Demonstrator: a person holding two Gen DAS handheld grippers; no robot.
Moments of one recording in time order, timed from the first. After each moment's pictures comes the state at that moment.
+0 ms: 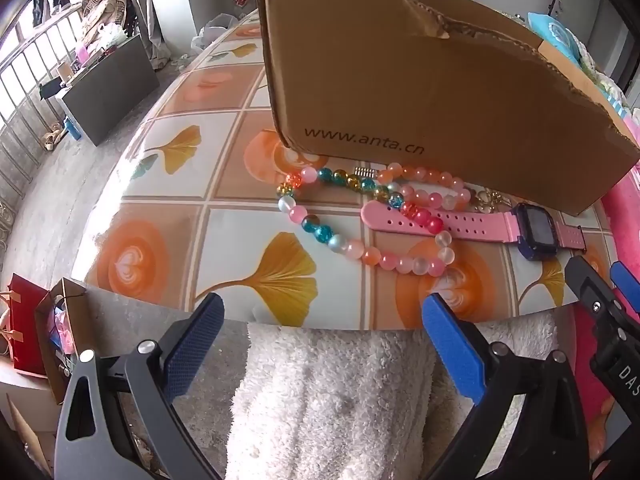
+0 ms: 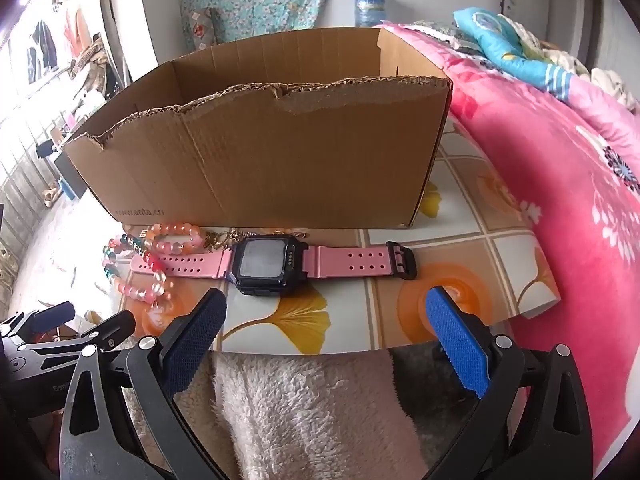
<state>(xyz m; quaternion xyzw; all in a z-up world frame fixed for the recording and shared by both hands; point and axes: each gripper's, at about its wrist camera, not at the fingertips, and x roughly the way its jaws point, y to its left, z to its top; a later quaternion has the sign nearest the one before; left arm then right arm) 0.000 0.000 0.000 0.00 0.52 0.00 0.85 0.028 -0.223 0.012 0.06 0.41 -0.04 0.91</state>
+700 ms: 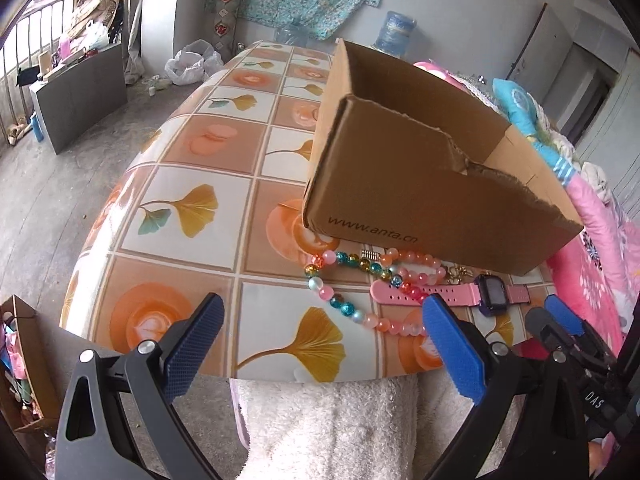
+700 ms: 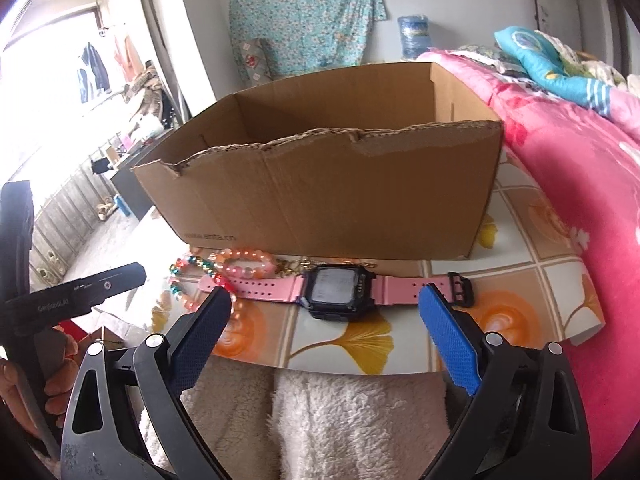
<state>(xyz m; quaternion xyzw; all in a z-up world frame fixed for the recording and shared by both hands) 0.016 0.075 0.030 -0.10 0.44 -0.09 0.89 0.023 -0.204 0.023 0.09 0.35 0.09 0.93</state>
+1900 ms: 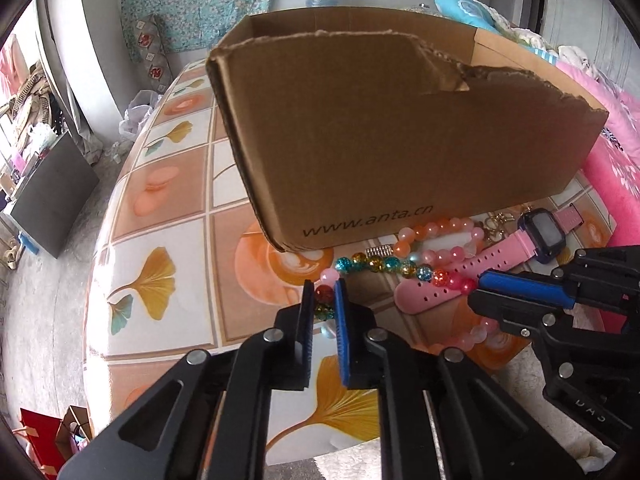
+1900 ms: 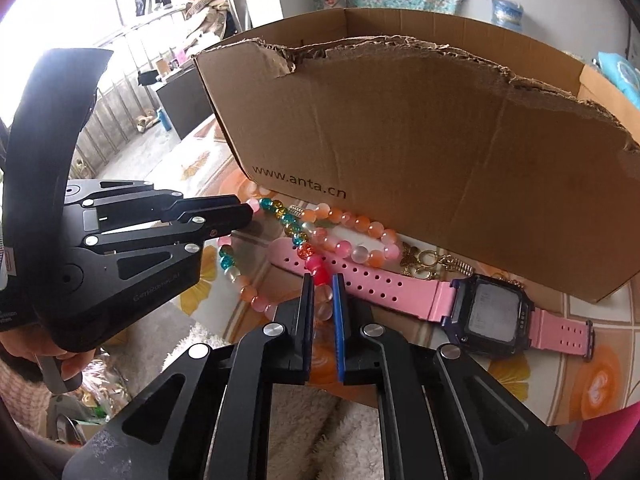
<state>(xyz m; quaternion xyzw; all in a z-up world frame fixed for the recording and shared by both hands) 0.056 0.023 -0.001 0.11 0.45 -0.14 0.87 0.068 -0.119 -0.005 -0.01 0.43 0.18 0.88</state>
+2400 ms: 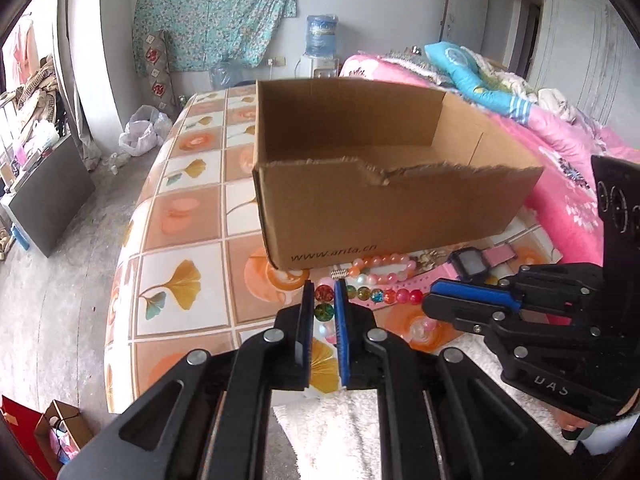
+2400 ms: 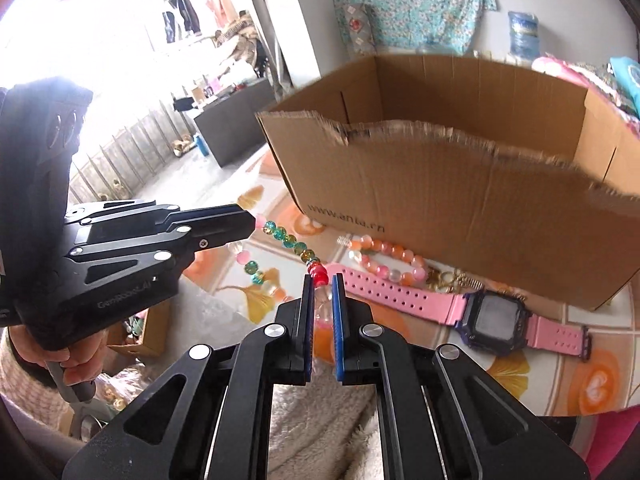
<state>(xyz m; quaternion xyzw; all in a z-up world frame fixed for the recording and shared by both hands) 0.000 0.039 0.069 0.05 0.40 -0.17 0.90 0.029 -0.142 0.051 0.03 0.37 0.24 0.89</state>
